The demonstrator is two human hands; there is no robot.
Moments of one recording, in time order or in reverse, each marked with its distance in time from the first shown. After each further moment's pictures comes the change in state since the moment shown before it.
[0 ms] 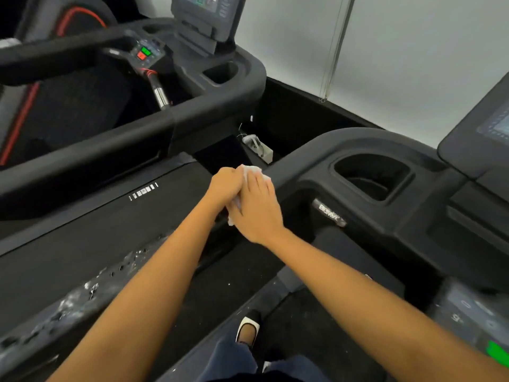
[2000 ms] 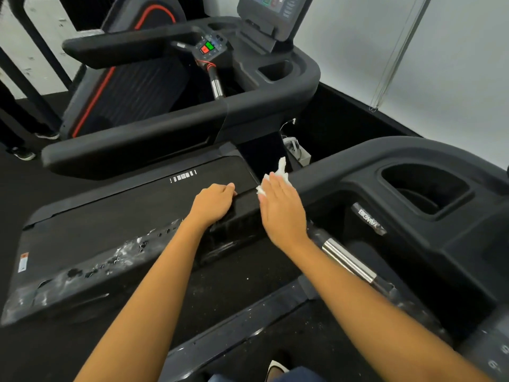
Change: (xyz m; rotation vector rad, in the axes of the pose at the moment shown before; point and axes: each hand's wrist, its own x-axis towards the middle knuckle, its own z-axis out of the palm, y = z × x) left_hand -0.067 -0.093 -0.061 0.175 0.111 -0.013; right_hand -0.026 -0.029 0.007 0.126 0.110 -0.154
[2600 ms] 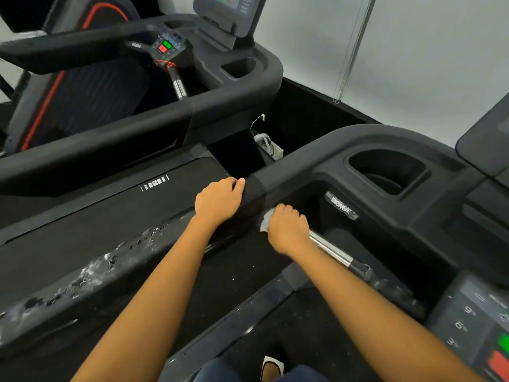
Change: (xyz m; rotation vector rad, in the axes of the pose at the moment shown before) left_hand 0.002 0.050 0.036 0.249 0.054 0.170; right_hand -0.035 0.035 -0.007 -0.226 -0.572 0.480
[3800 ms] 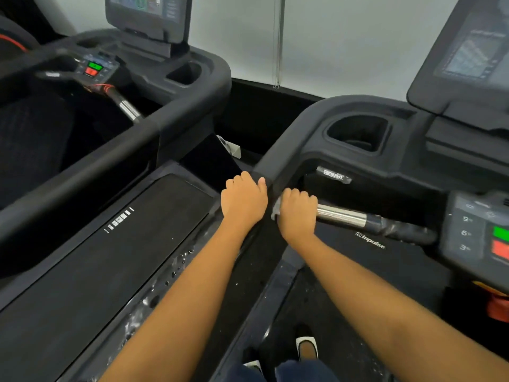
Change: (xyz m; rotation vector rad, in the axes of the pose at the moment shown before) left_hand 0.009 0.003 0.011 0.149 -0.001 0.379; right_hand 0.007 -0.032 0.030 -0.175 0.318 0.383
